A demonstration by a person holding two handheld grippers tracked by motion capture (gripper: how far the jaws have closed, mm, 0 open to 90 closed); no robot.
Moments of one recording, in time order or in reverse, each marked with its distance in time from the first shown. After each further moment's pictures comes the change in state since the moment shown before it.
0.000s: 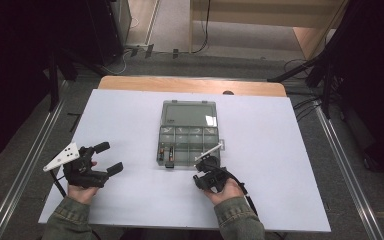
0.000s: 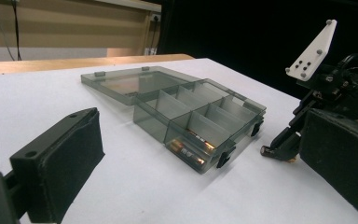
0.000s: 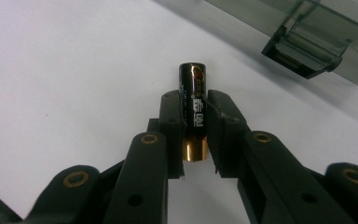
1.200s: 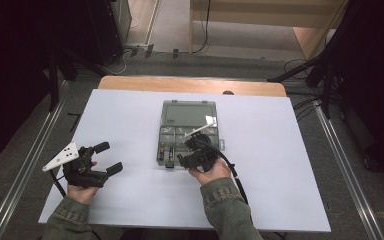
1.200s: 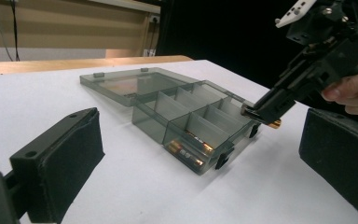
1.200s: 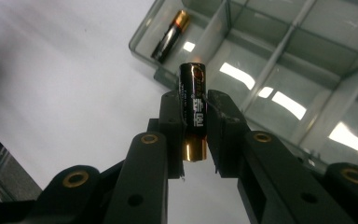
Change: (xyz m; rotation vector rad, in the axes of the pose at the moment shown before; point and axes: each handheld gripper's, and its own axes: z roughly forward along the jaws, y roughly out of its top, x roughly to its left) left arm 0.000 0.000 -0.001 -0.010 -0.004 -0.011; right arm 0.015 0.057 -0.032 -0.132 0.127 0.041
